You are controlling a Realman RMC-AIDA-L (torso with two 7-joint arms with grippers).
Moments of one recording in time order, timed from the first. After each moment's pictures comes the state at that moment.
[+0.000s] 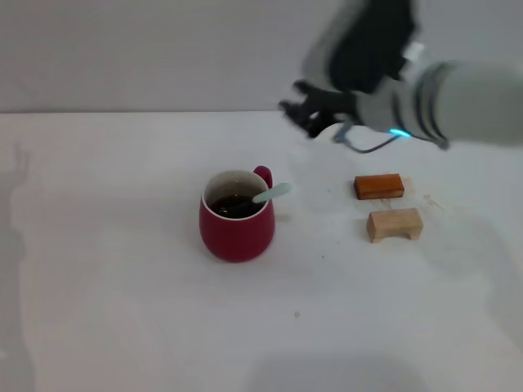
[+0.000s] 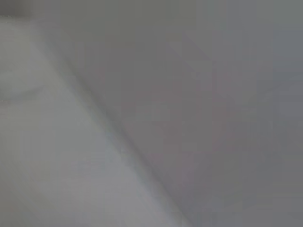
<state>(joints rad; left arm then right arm) -0.49 -2.06 -1.32 -0.21 2.20 1.10 0.05 0.58 2.08 1.39 1.24 -2.58 0.52 -0.65</state>
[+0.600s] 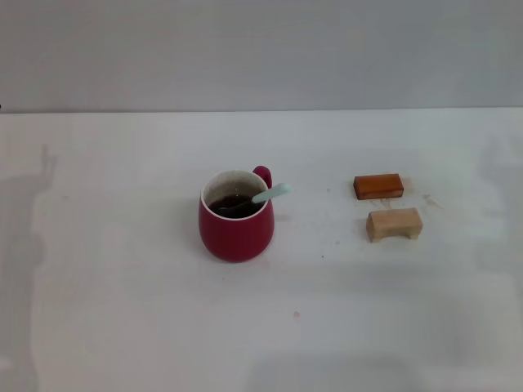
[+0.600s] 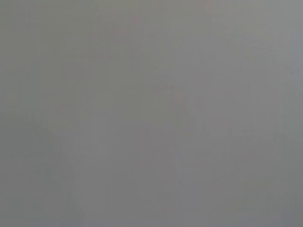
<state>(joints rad) -0.48 -2.07 -1.20 -0.21 2.20 1.09 0.05 0.25 2.08 1.16 0.79 -2.28 -1.01 -0.53</state>
